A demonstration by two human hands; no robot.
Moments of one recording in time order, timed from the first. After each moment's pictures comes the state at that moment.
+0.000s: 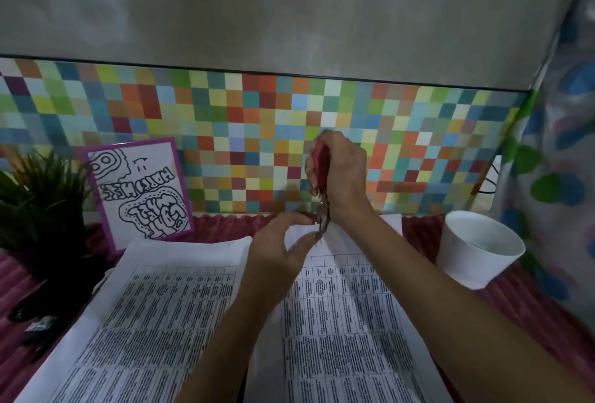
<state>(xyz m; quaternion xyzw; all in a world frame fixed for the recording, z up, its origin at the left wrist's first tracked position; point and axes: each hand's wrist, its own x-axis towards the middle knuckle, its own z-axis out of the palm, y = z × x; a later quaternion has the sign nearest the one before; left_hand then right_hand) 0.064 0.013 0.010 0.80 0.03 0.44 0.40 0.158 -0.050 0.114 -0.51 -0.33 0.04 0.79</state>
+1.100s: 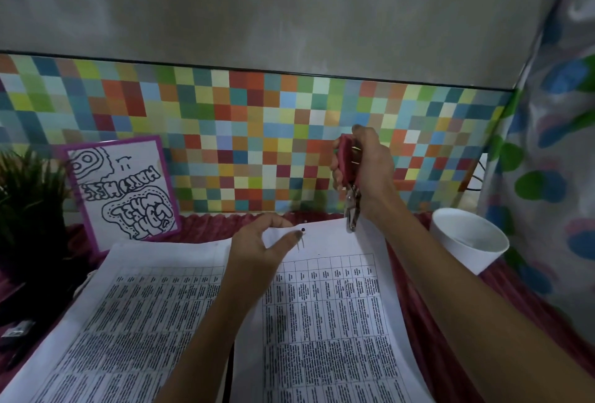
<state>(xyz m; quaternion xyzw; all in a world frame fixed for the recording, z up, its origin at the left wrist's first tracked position) 0.057 0.015 0.019 0.76 0.10 0.36 0.53 0.196 -0.094 0.119 -0.57 -0.26 0.09 0.77</state>
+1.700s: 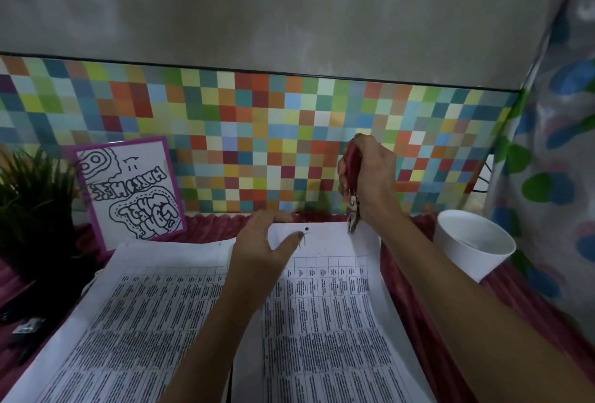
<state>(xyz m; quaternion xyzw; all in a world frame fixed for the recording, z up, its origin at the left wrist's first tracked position) 0.056 0.018 0.014 0.82 0.10 0.40 0.40 0.194 -0.088 0.109 -0.57 -0.29 -0.01 0.77</state>
